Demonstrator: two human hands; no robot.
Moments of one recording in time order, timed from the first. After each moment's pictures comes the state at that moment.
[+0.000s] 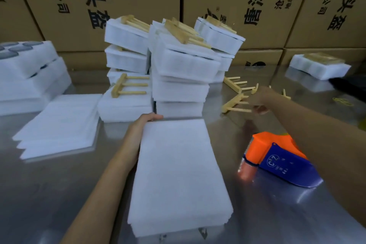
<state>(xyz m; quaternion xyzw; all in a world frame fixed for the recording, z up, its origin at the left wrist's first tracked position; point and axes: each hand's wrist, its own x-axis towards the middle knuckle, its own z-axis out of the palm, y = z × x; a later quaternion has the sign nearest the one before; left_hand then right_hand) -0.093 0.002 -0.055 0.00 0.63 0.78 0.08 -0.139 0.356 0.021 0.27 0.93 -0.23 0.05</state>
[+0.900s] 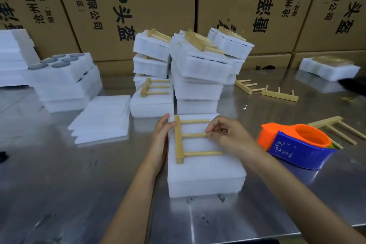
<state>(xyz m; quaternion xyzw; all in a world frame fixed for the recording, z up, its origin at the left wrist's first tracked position) -0.023 -0.010 -0.057 0.03 0.57 0.82 0.06 0.035 0.182 0.003 -0.04 0.83 -0.55 -0.07</state>
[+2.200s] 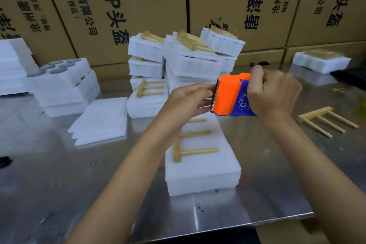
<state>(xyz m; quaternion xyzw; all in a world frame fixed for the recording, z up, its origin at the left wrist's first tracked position) 0.045 0.042 0.085 0.20 0.71 0.67 0.07 0.036 0.237 0.070 0.09 0.82 -0.21 -0.52</state>
